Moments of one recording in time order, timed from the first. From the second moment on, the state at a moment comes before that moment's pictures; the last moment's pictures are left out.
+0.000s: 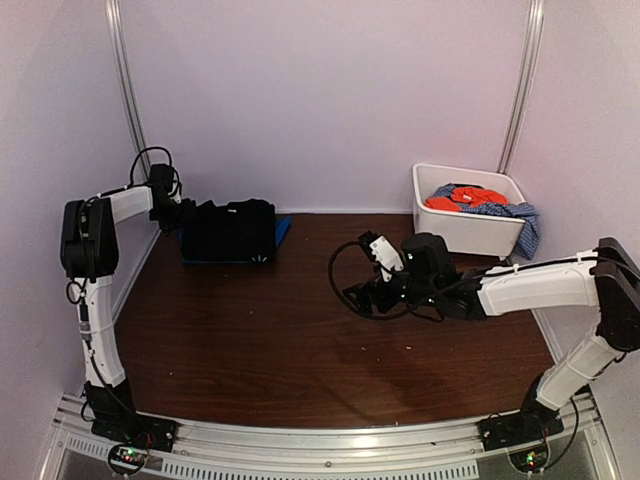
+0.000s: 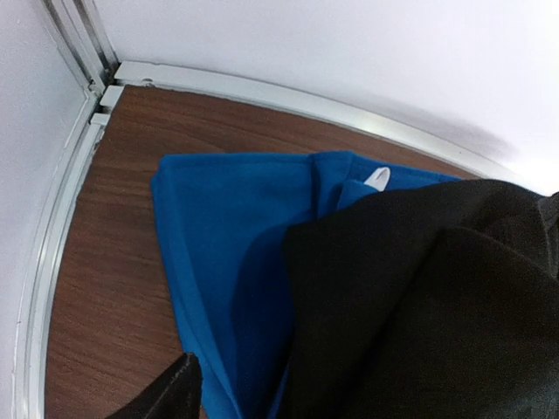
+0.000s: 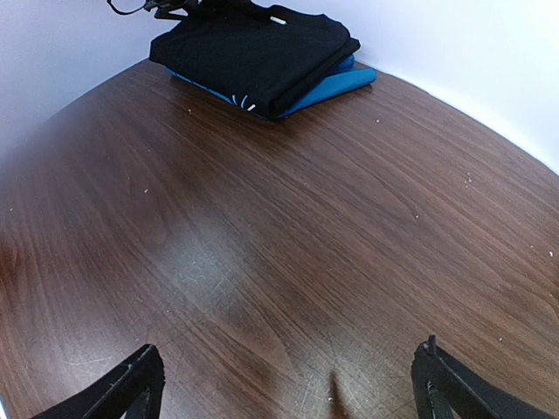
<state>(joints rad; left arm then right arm) 0.00 2.23 1.83 -0.45 0.05 -0.24 0.82 1.53 0.83 0.21 0.03 0.08</state>
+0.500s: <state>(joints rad) 0.11 2.35 1.91 -0.39 0.23 -0.41 0.80 1.54 0.86 0.17 0.01 0.10</state>
